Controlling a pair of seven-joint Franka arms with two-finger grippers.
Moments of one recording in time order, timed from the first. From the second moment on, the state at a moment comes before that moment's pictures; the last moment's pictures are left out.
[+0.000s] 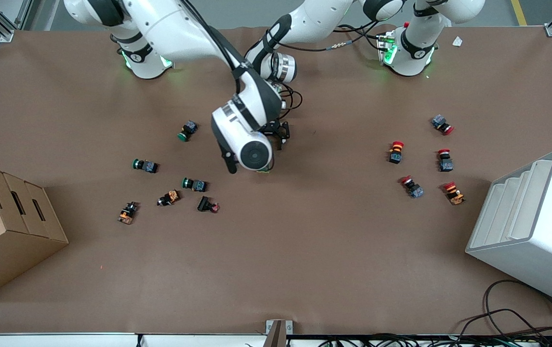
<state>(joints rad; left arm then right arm) -1.10 0.91 -0.22 -1.81 1.85 1.85 -2.67 0.74 0.71 -0.08 -1.41 0.30 1.63 1.77</state>
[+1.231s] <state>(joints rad) -1.10 0.91 -0.22 -1.80 1.86 1.87 -2.68 0.30 0.54 -0.09 -1.40 0.07 1.77 0.85</state>
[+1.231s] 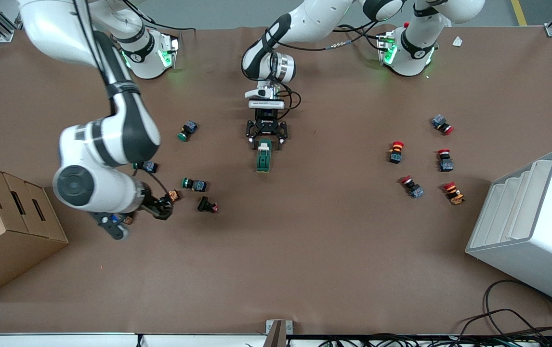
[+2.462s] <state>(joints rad) -1.05 0.79 -0.25 -1.77 1.53 1.95 -2.28 0.03 0.25 -0.09 -1.40 0.02 1.54 0.03</state>
